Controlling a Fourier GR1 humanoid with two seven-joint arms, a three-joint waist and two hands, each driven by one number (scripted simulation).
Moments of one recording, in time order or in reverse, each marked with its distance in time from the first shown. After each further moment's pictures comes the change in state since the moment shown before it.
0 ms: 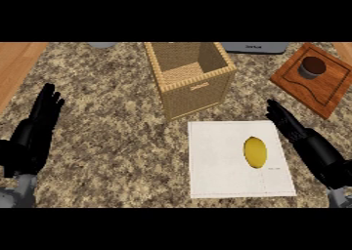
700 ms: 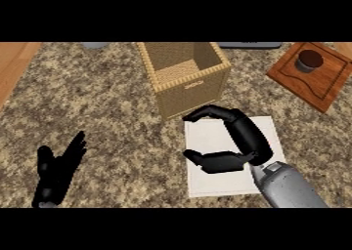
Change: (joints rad) left arm 0.132 -0.063 -0.124 0.211 0.009 -0.092 0.124; right arm -0.286 0.329 0.165 0.128 0.192 -0.115 -0.124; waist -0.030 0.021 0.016
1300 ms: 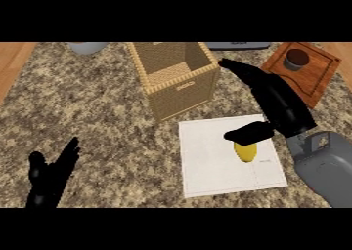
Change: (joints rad) left arm 0.054 0.017 0.024 -0.019 0.010 -0.014 0.000; right arm -0.223 -0.305 0.035 -0.097 0.427 -0.017 0.507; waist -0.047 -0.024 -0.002
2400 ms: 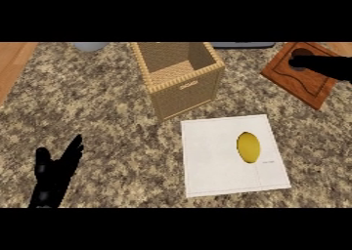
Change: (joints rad) left arm -0.015 -0.035 0.018 -0.008 -0.048 -0.012 0.044; right arm -0.129 -0.444 -0.235 -0.269 -0.565 0.746 0.461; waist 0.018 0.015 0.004
